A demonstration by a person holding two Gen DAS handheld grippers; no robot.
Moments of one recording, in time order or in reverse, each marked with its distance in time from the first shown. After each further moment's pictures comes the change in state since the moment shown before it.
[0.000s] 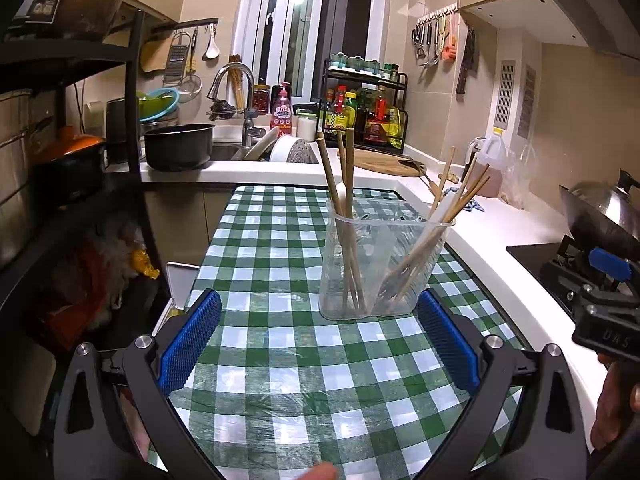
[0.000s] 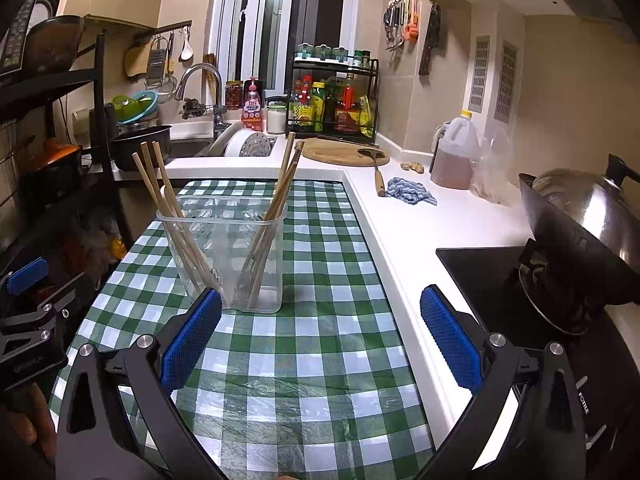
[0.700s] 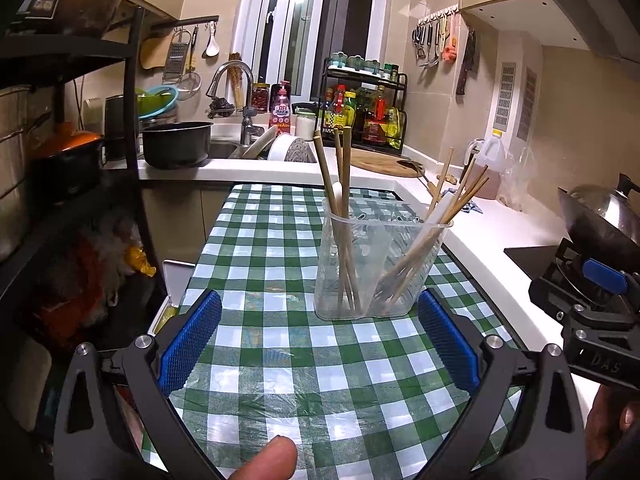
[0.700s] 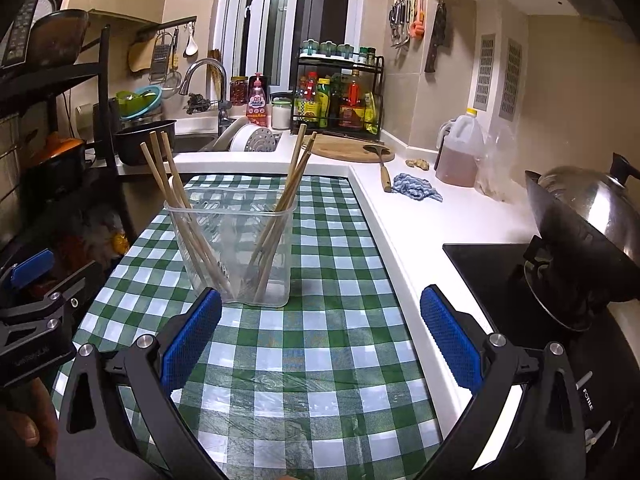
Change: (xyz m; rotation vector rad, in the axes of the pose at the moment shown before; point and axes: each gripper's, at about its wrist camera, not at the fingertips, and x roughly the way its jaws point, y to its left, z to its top) left arm 0.003 -0.003 -0.002 -0.006 0.001 -0.006; right arm 0.001 0.007 -0.004 -0.008 0.008 0.008
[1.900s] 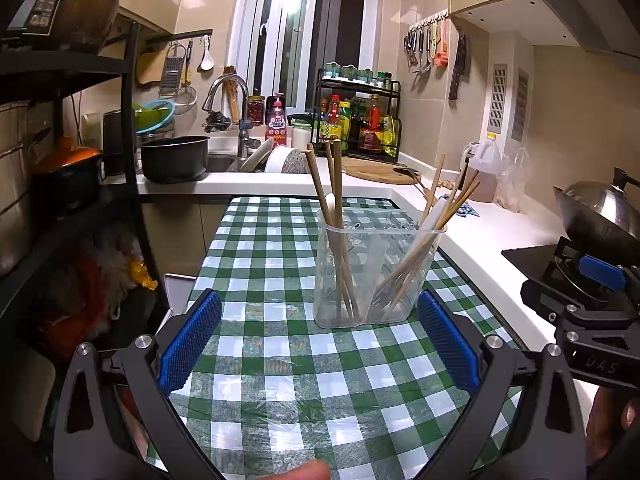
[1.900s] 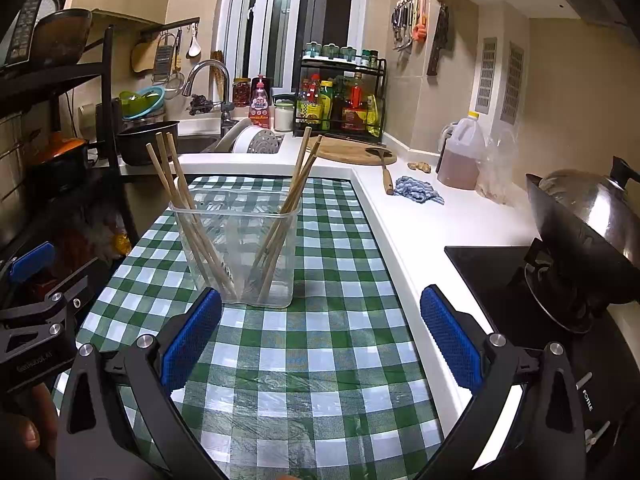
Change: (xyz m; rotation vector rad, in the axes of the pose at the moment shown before) left arm -0.006 -0.005 0.003 0.031 -0.037 0.000; right arm -0.003 0.004 0.002 -0.009 -0.007 0.002
